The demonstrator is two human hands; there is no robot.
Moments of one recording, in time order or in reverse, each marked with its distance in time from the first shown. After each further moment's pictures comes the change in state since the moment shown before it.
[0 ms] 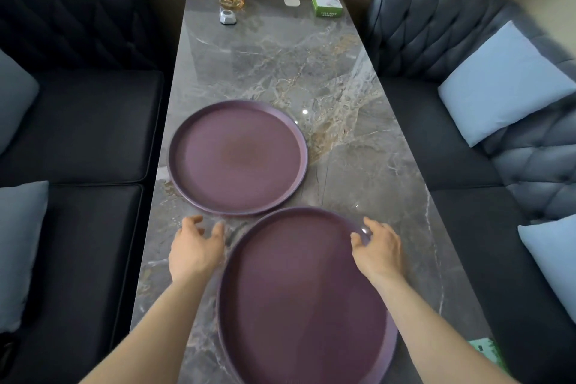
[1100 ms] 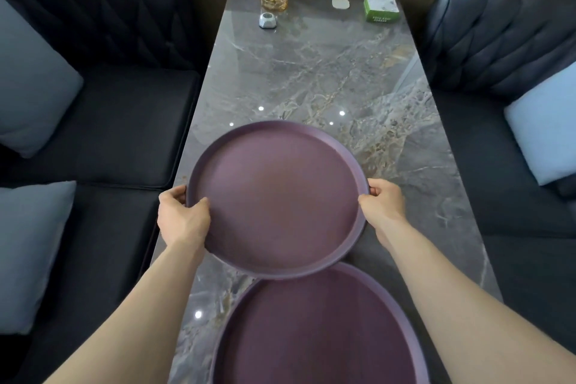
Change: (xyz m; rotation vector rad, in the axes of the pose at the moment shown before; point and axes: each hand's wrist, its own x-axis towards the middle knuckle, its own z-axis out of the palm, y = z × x) left_hand 0.100 0.078 -0.015 -0.459 0.340 -0.170; right_hand 0.169 -0.118 0.025 0.433 -0.165 -0.026
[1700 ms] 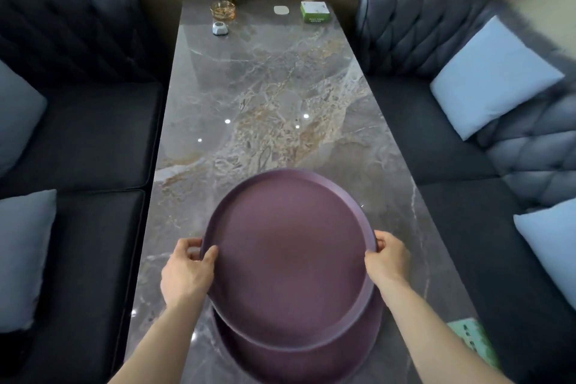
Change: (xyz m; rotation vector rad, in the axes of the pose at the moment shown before) left_hand -0.121 -0.110 -0.085 0.394 -0.250 0.153; right_hand -0.202 0.137 -0.079 -0.156 0.242 0.139
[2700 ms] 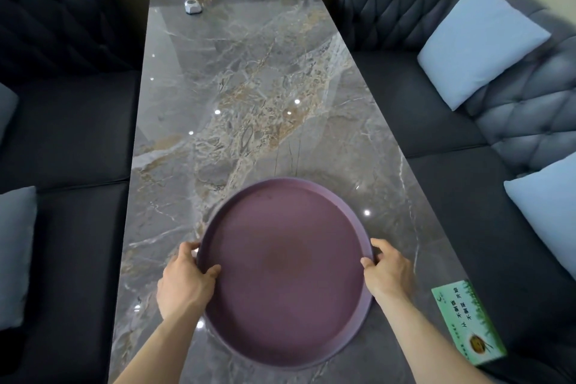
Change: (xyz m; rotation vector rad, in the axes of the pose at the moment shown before) left_hand -0.033 -0.031 0.018 0.397 -0.116 0.147; right_hand -0.030 0.073 0.001 -0.208 -0.016 0.069
